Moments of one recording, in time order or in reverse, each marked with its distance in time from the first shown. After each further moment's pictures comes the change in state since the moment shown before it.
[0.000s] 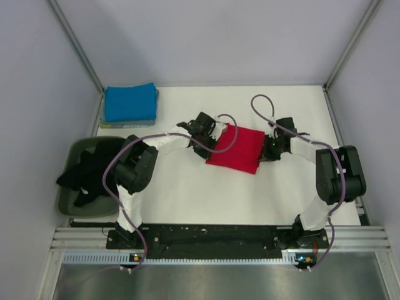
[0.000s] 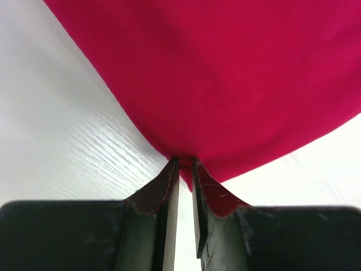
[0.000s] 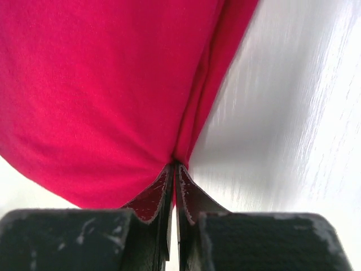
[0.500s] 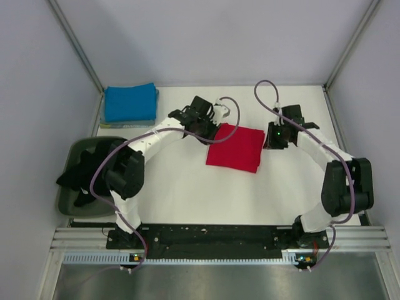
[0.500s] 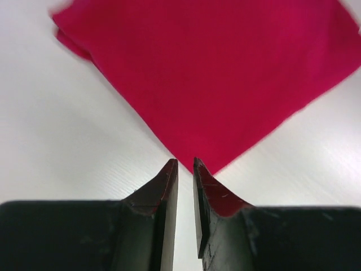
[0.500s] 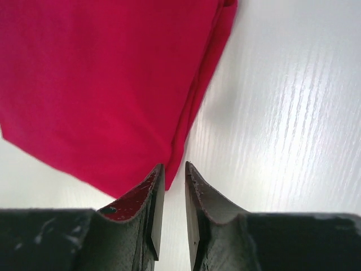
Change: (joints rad) left arm 0.018 -0.121 0.062 -0.083 0.039 0.093; right arm -0.008 -0.064 0.183 -0.184 0.116 -0.111
